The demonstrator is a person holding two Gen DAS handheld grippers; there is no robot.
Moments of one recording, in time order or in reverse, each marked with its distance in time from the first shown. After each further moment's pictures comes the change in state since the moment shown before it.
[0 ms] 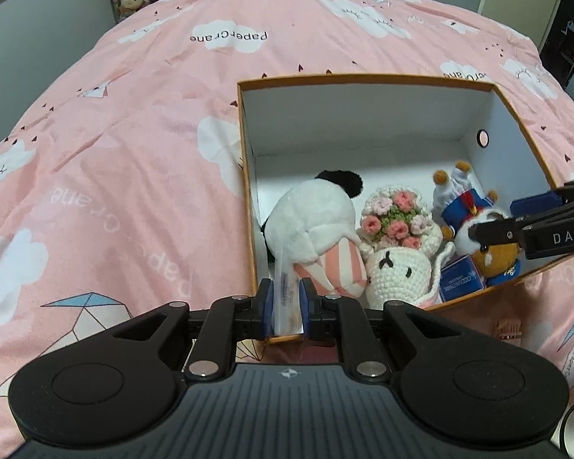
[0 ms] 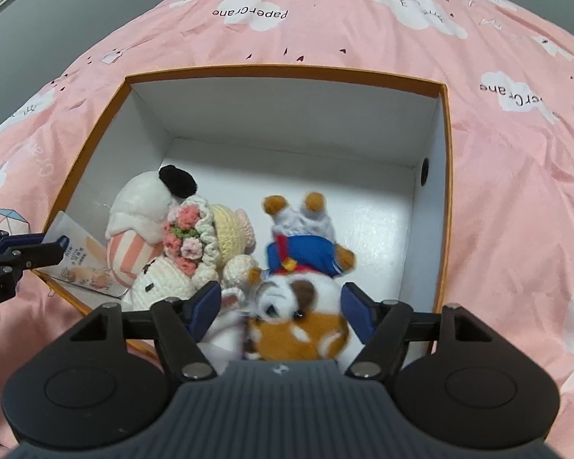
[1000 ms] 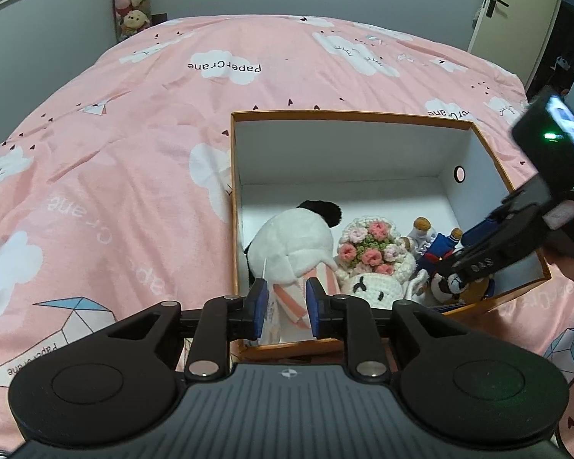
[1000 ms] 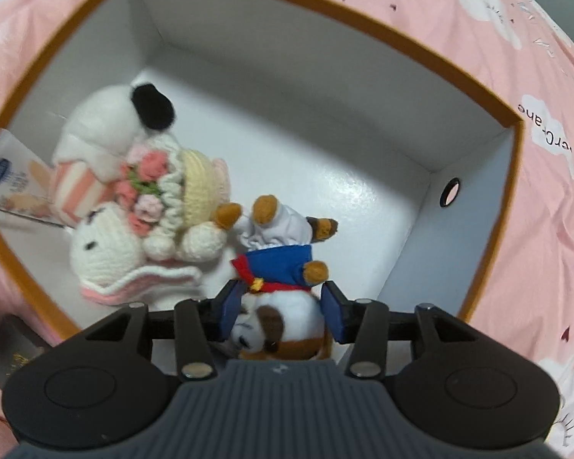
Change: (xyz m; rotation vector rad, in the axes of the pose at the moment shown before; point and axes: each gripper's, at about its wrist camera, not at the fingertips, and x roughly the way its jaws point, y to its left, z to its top) left arm -0.015 -0.003 -0.008 -0.039 -0.109 -0.055; right arm 0.058 0.018 0.032 -0.285 0.286 -0.141
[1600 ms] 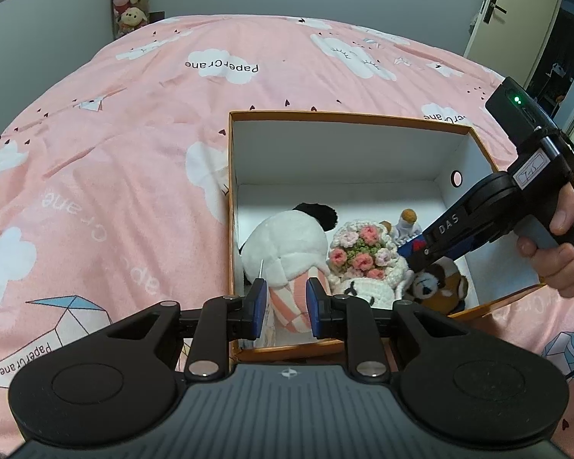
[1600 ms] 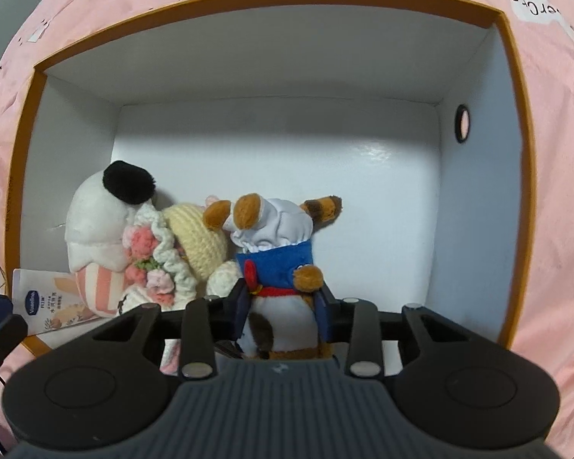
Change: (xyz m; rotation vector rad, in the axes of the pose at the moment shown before) left arm 0.001 0.005 0.000 -0.022 -0.002 -0.027; right arm 0.004 -0.025 0.008 0.442 0.044 0.191
